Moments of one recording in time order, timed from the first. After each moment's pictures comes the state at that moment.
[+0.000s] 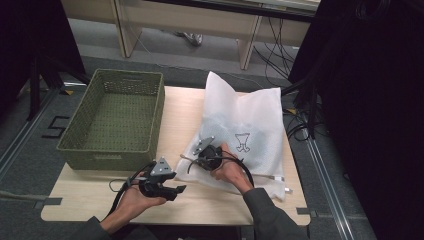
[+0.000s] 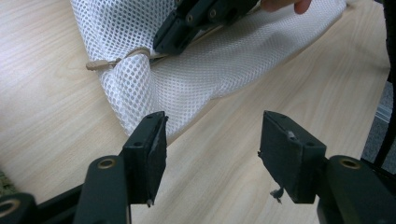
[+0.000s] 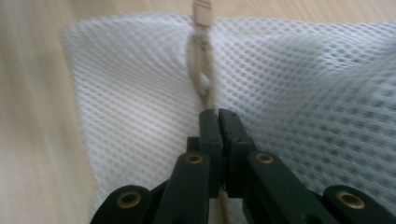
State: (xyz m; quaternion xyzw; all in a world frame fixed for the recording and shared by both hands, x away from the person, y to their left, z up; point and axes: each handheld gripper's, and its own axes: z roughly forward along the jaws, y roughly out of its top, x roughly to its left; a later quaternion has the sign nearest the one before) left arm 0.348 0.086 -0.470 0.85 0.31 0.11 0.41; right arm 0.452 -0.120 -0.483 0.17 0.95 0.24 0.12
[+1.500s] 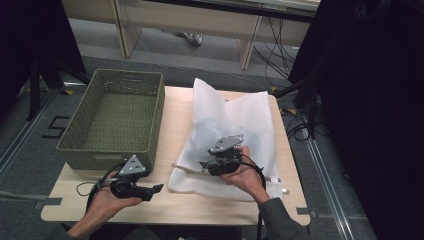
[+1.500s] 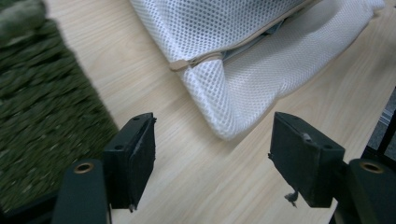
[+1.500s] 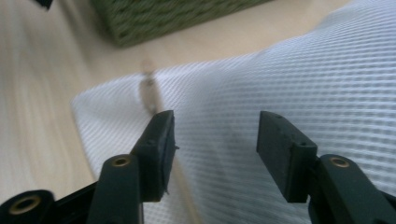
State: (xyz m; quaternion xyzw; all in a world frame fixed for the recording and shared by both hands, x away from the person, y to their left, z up) left arm 0.334 0.150 -0.461 0.82 0.36 0.12 0.42; right arm 0.414 -0.162 -0.435 0.24 0.88 0.37 0.16
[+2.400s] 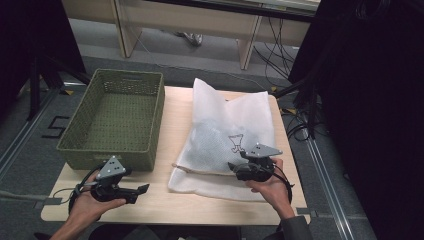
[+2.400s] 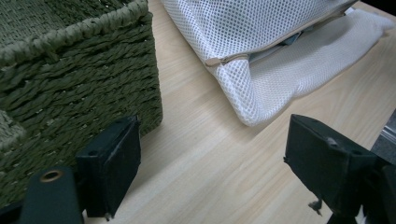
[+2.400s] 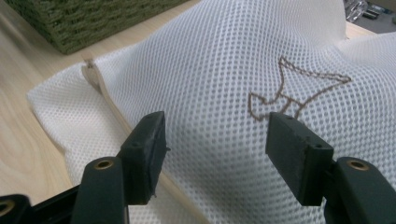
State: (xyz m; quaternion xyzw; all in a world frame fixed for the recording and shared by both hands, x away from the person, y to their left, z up) left arm 0.320 0.184 -0.456 0.80 0.38 0.15 0.44; right arm 0.385 -0.241 -0.430 0.34 0.83 0.39 0.20
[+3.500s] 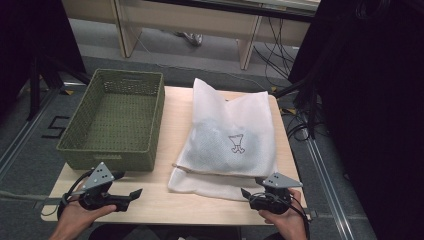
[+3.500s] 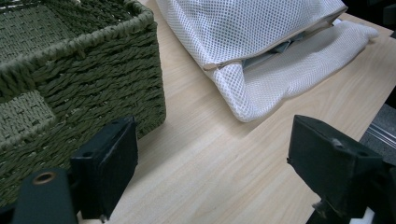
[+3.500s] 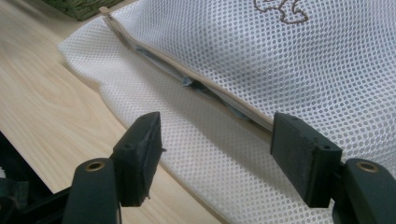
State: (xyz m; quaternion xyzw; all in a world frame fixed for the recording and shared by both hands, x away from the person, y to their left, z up) left arm 0.296 0.200 -0.452 0.78 0.37 0.17 0.46; right arm 0.309 -0.276 -0.447 0.40 0.81 0.39 0.19
